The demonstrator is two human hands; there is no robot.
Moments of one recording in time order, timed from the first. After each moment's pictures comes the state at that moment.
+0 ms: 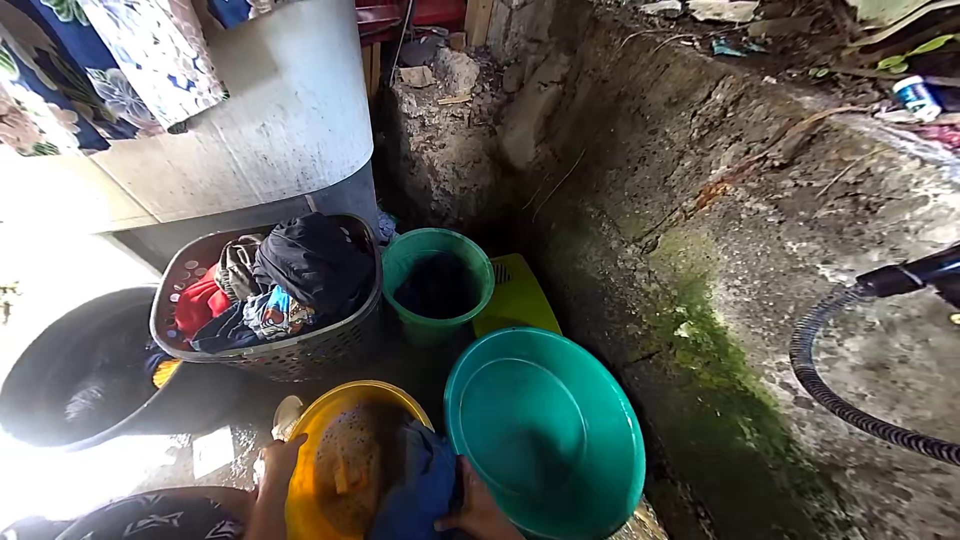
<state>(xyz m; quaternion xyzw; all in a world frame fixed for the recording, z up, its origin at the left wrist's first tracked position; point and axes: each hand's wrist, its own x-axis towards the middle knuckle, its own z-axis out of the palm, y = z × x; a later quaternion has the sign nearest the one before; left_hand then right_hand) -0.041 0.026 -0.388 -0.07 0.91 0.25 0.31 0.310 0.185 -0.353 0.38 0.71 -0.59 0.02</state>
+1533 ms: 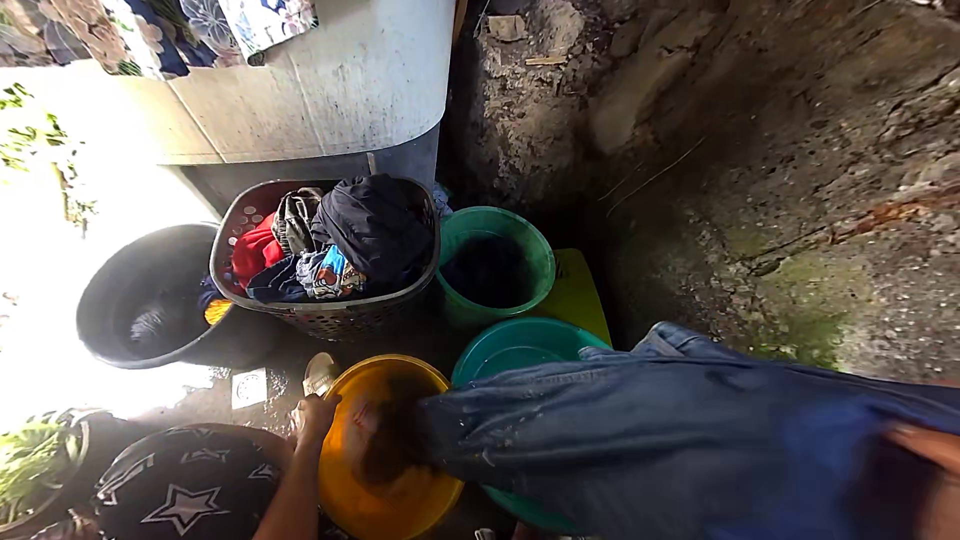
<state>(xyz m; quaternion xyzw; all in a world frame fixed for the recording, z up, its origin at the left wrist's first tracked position) -0.035 0.038 -0.360 -0.07 0.92 0.18 0.33 0.401 0.381 -0.066 0.26 0.78 -0.36 -0.43</state>
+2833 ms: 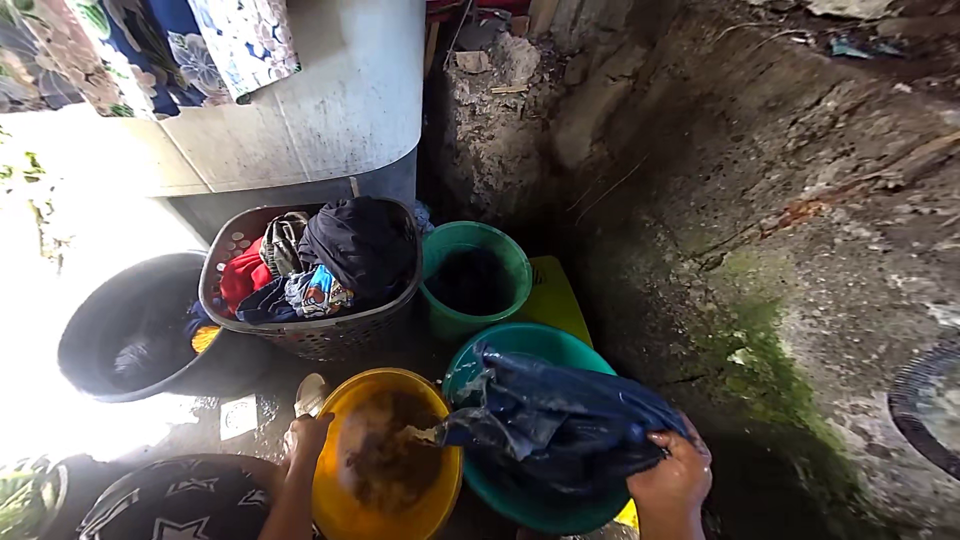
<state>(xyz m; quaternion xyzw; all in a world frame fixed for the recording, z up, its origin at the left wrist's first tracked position) -0.036 0.035 -0.370 -0.05 0.92 0.20 0.32 0.330 0.288 -0.184 0.46 0.44 -0.50 -0.58</state>
